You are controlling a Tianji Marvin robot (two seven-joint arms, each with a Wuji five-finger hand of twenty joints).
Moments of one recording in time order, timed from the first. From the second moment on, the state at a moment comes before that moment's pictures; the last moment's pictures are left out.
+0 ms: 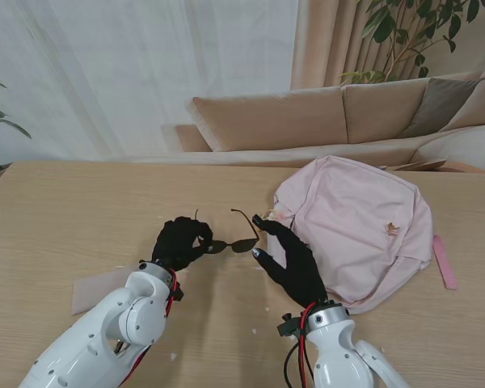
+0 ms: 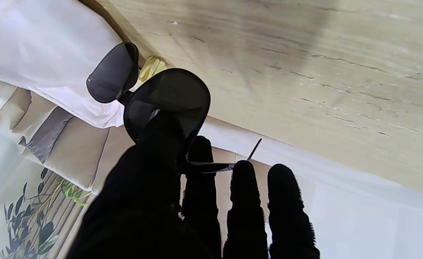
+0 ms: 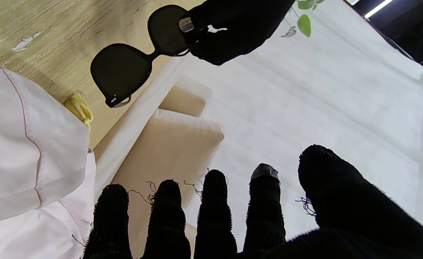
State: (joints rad) left arm 1.49 -1.13 -1.00 -1.55 0.74 0.14 0.22; right arm -1.86 -1.19 1.11 -1.84 -0.42 -0.08 -0.38; left_hand 1.16 -0.30 0.25 -0.12 0.59 0.04 0.95 0.74 0.55 0.05 0.62 0.99 0.17 0.14 0.71 0.81 0.02 0.14 1.03 0.85; right_hand 0.41 -0.20 0.58 0.04 0.23 -0.25 0.46 0.20 0.29 -0.09 0.37 0.22 0.24 0.02 0.18 0.23 -0.06 0.19 0.60 0.55
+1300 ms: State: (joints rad) left arm 1.76 -1.10 -1.26 -1.81 0.76 -0.23 0.15; right arm -1.64 -1.11 1.11 -1.91 -0.67 0.33 0.02; left_hand 1.16 -0.31 0.26 -0.12 0.59 0.04 0.95 0.76 0.57 0.07 0.60 1.00 0.20 0.16 0.72 0.81 0.03 0.15 1.05 0.79; right_hand 0.33 -0.10 0.48 0.04 0.77 0.07 0.50 0.43 0.71 0.13 0.60 0.34 0.59 0.22 0.62 0.44 0.23 0.33 1.20 0.68
